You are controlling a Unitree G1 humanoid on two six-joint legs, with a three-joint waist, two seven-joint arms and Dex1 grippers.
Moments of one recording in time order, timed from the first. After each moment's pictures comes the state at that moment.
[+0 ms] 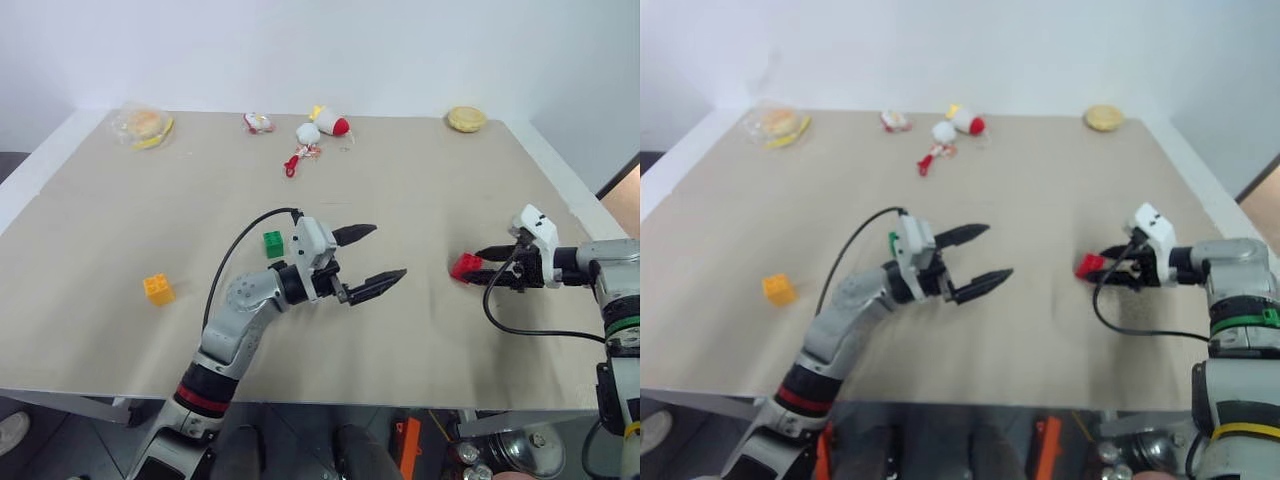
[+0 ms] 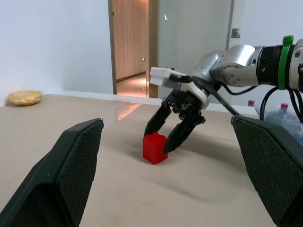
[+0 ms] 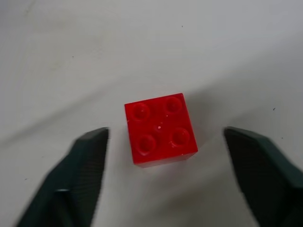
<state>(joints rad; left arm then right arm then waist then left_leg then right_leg) -0.48 0.07 -0.26 -0.05 -0.36 0.15 -0.79 -0.86 -0.89 0.08 1.02 0.06 0.11 1.34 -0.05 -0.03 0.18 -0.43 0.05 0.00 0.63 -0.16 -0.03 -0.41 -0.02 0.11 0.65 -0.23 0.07</state>
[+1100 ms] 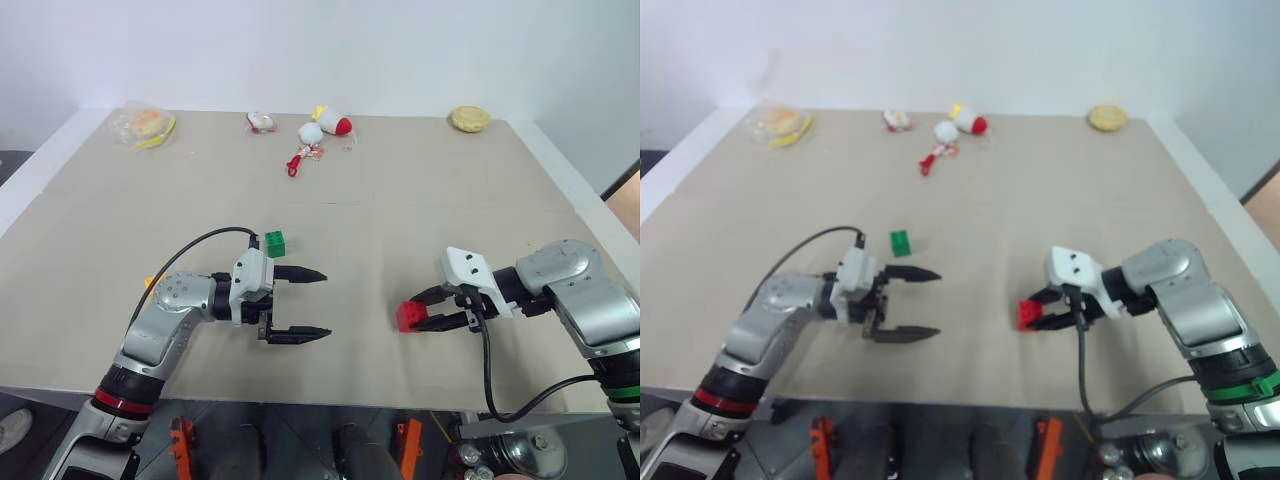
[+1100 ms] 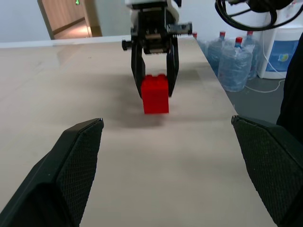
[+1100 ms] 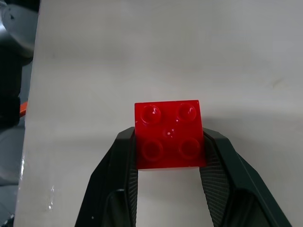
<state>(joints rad) -0.41 0.45 -0.20 -0.09 -0.44 0.16 -1.22 -0.48 -0.96 0.17 -0.09 0.18 0.39 1.45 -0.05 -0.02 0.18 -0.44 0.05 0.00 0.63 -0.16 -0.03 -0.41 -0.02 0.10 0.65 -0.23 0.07</state>
